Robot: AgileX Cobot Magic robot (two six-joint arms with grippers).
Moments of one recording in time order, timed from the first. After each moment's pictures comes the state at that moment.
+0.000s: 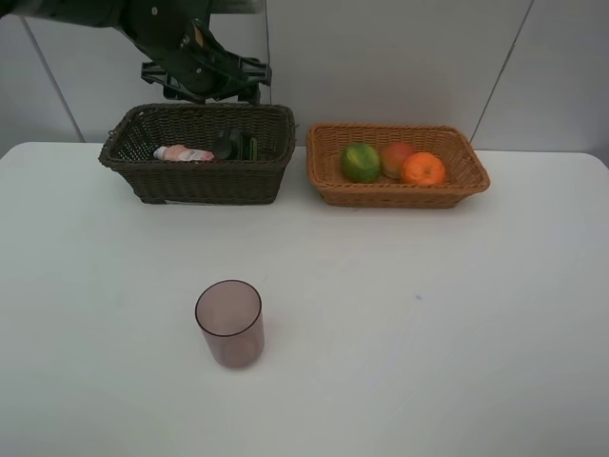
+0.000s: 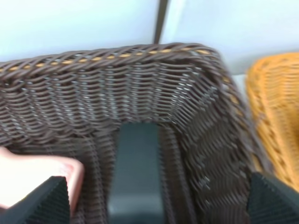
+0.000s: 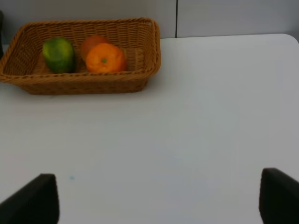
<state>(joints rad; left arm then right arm) -0.44 1.98 -1.49 0.31 0.33 -0.51 0.01 0.00 -0.52 -0.05 1.06 0.06</state>
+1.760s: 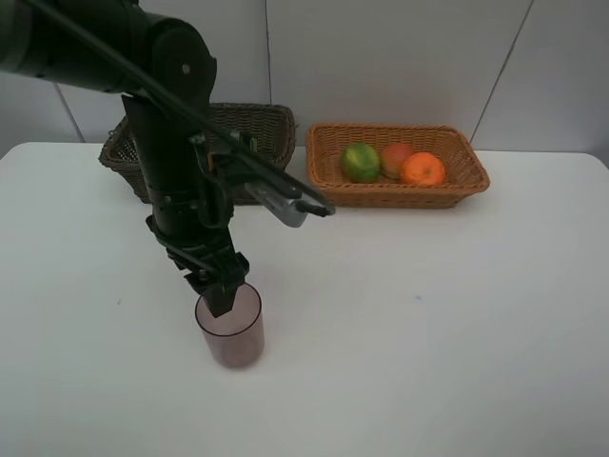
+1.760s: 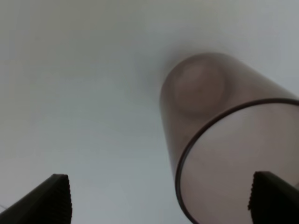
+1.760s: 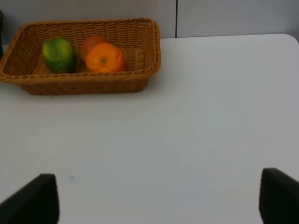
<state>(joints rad) -0.67 1.84 -1.17 -0.02 0.99 0.22 0.01 0.00 -0.52 -0.05 1.06 0.06</state>
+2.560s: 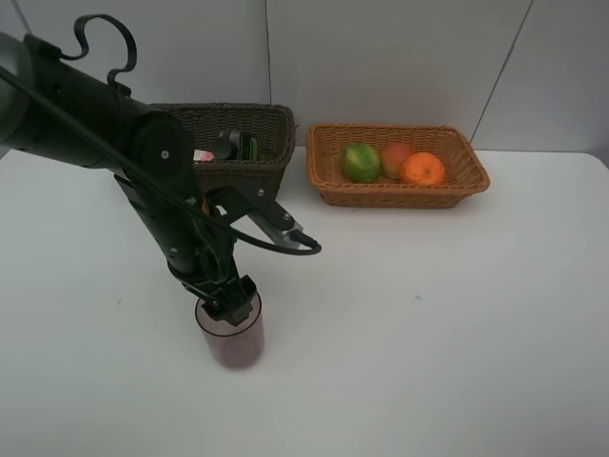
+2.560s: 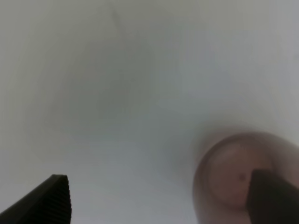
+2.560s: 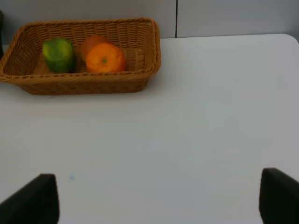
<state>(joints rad) -0.67 1.84 -0.95 -0.02 0.52 0.22 0.01 0.00 -0.52 -0.05 1.06 0.06</state>
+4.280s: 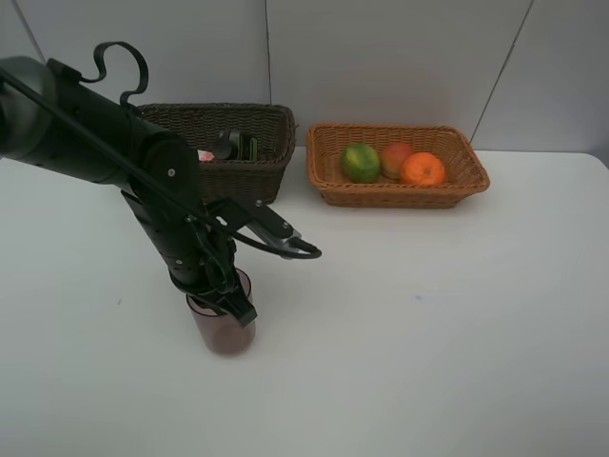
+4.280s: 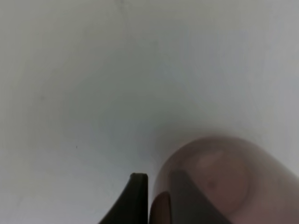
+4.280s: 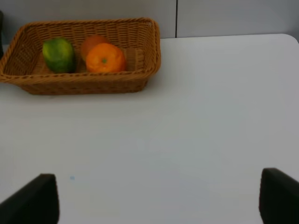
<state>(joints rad) -0.67 1.88 -0.93 -0.03 0.49 0.15 0.01 0.00 -0.52 -0.05 1.06 0.06</state>
